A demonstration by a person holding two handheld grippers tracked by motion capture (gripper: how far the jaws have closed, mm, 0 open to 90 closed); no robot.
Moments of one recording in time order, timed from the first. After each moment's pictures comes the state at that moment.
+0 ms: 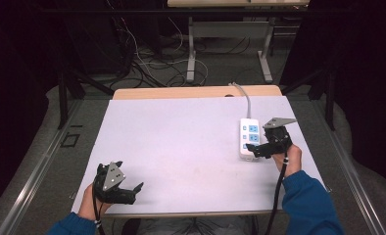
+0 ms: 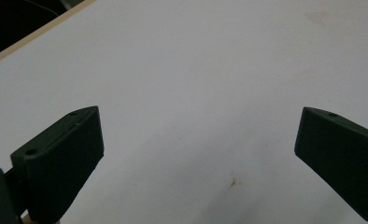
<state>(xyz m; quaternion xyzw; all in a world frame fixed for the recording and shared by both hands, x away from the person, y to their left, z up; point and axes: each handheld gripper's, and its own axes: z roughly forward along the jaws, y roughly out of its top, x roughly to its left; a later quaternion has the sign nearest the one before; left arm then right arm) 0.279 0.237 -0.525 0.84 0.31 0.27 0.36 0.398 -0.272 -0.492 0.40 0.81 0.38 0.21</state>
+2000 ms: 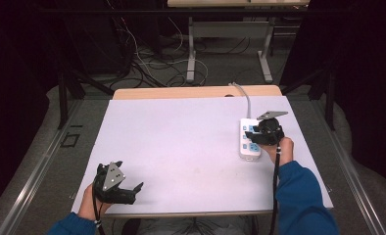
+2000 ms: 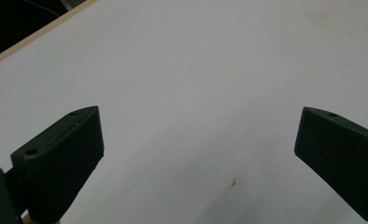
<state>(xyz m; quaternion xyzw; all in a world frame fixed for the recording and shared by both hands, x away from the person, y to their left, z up) 0.278 0.237 -0.525 0.84 0.31 0.27 0.36 0.436 -0.264 -0.507 0.43 0.80 0.37 0.21</state>
